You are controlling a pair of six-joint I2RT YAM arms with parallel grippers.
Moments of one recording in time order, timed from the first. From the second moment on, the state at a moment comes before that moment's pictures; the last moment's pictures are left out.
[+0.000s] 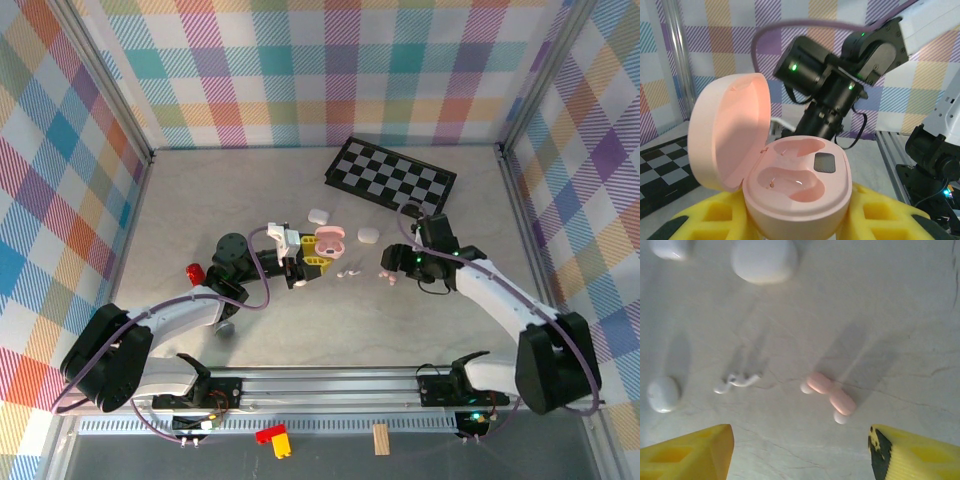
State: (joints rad) left arm -0.59 1.29 0.53 0.86 0.79 -0.06; right arm 0.35 1.27 0.74 -0.48 -0.21 0.57
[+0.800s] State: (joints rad) left arm -0.58 1.27 0.53 0.80 0.79 -0.05; right arm 0.24 1.58 0.74 -0.30 -0.45 0.48
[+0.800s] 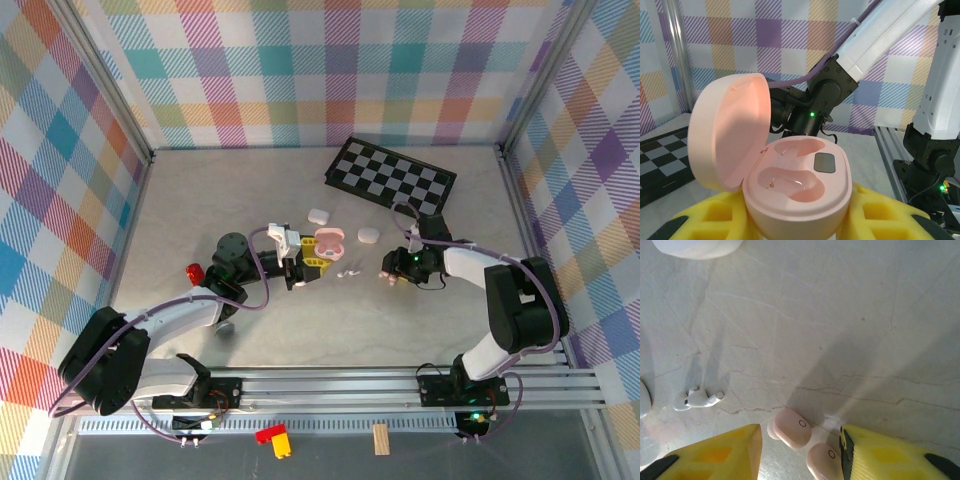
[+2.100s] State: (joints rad) left arm -0.58 1.27 0.54 0.80 0.79 -0.05; right arm 0.24 1.58 0.67 -0.25 -0.55 0.50
